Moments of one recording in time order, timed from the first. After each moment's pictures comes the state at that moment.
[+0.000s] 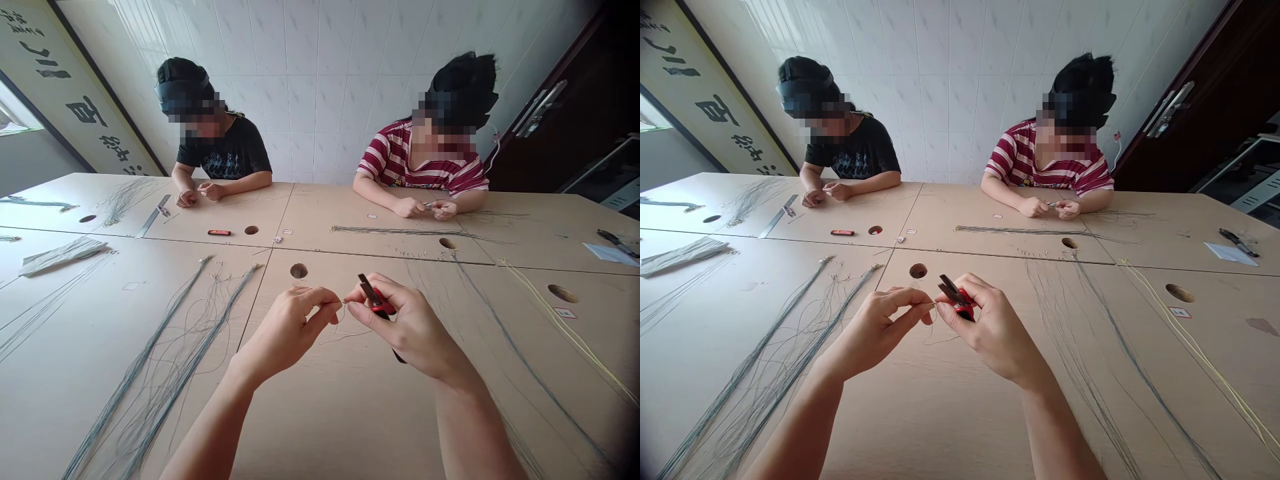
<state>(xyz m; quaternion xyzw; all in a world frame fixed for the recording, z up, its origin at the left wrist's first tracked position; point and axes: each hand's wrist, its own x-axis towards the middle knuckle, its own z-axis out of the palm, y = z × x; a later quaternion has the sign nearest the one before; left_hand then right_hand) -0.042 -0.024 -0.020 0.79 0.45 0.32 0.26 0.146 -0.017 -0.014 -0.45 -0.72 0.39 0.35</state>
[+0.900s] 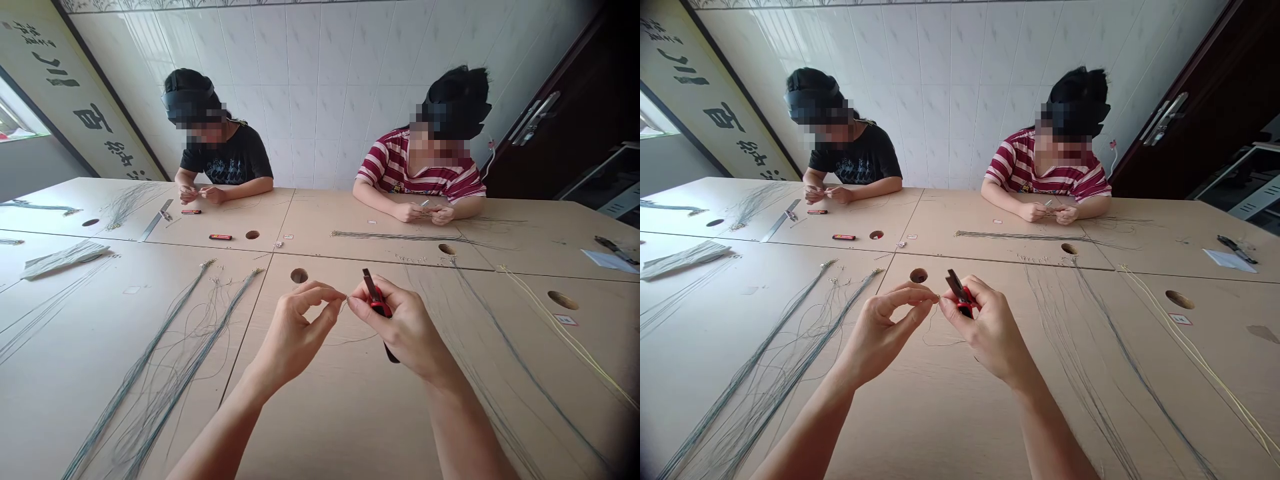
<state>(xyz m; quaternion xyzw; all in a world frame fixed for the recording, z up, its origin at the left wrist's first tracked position) -0.028 -0.028 -0.024 0.68 0.47 0.44 0.34 0.139 -0.014 -0.021 -0.50 -0.67 0.38 0.40</state>
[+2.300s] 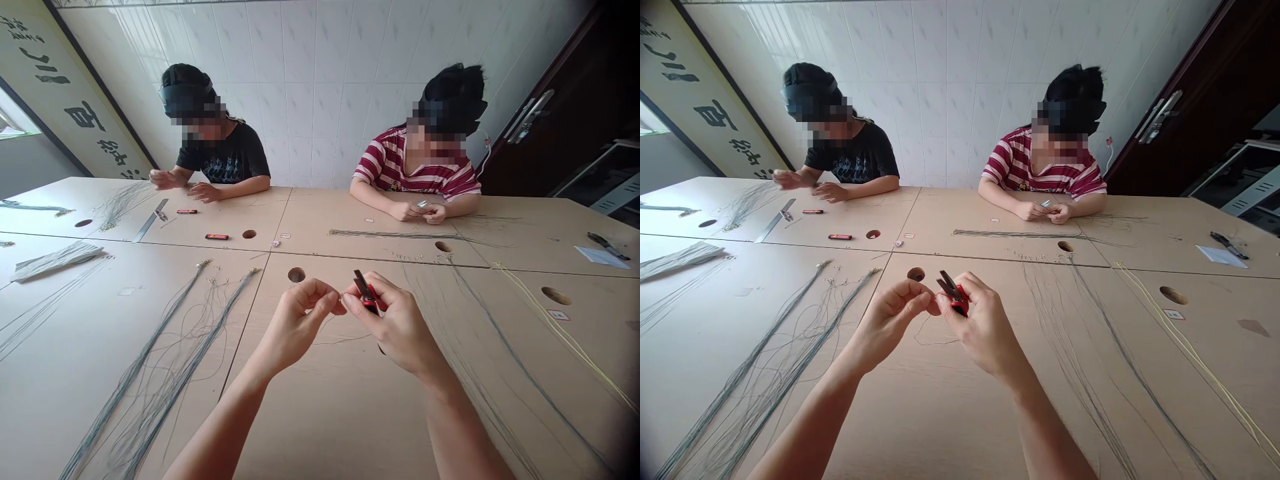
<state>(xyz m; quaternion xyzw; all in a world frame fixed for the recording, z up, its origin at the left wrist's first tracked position) -0.029 -0.016 -0.034 0.60 0.45 0.43 0.50 0.135 -0.012 -0.024 -0.48 -0.70 0.32 0.41</state>
